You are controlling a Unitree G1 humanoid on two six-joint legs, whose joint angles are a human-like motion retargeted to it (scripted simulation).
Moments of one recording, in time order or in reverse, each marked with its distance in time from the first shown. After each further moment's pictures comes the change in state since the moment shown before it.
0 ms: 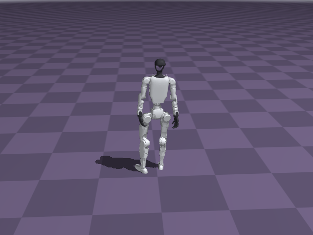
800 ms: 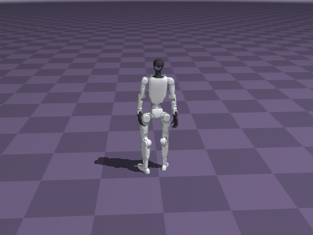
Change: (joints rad) left arm 0.007 -0.018 0.021 -0.001 -0.093 -0.084 0.109; right arm -0.003 0.021 0.036 0.019 -0.056 0.026 -0.040; waist 0.001 -0.014 -0.070; left_leg 0.067 -0.044 0.078 -0.071 -0.085 0.036; right_leg 0.025 -0.085 -0.140 0.001 0.057 0.023
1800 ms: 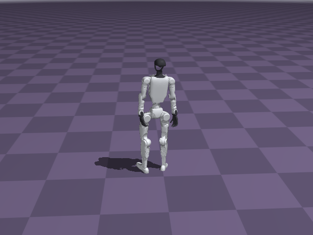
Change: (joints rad) left arm 0.002 -0.010 -0.033 0.051 0.072 0.068 -0.056; right arm 0.014 -0.014 -0.002 -0.021 -0.024 0.022 0.076; waist 0.087 0.002 0.002; left_leg -0.036 -0.025 -0.101 0.000 -0.033 0.018; right_leg 0.052 -0.017 -0.114 -0.017 0.018 -0.007
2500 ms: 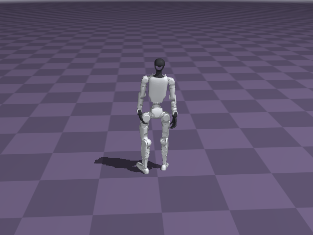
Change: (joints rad) left arm -0.021 -0.001 -0.020 -0.047 0.089 0.067 -0.153; right arm 0.002 0.007 0.008 0.030 0.017 0.001 0.042; waist -0.112 0.037 -0.034; left_leg 0.020 0.038 0.143 -0.021 -0.050 -0.005; right_leg -0.097 0.020 0.126 0.019 0.050 -0.005
